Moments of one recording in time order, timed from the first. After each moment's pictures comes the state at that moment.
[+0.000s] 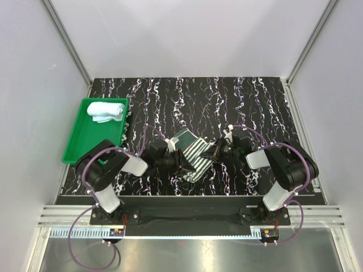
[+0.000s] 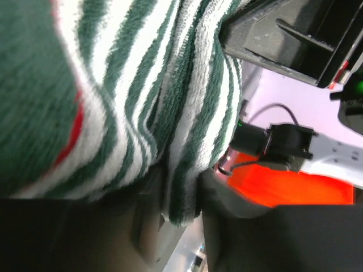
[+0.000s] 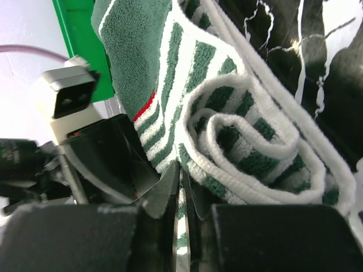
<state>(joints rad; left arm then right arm) -0.69 1.74 0.48 0.67 0.63 -1.16 0.37 1.66 0.46 0.61 -0.63 1.03</state>
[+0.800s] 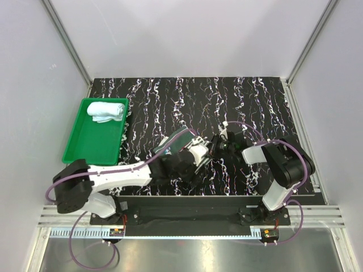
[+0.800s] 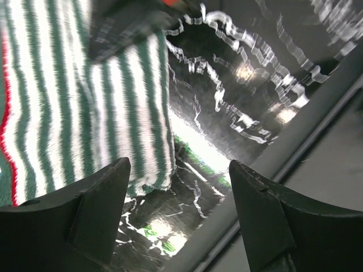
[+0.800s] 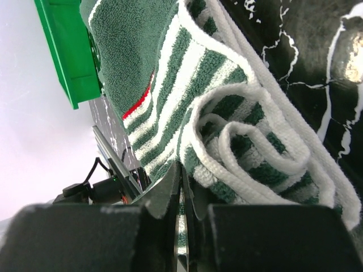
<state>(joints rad) -1.13 1.38 0.80 -0.14 -0.12 -0.32 0.41 1.71 0.57 0.51 -0.60 0.95</state>
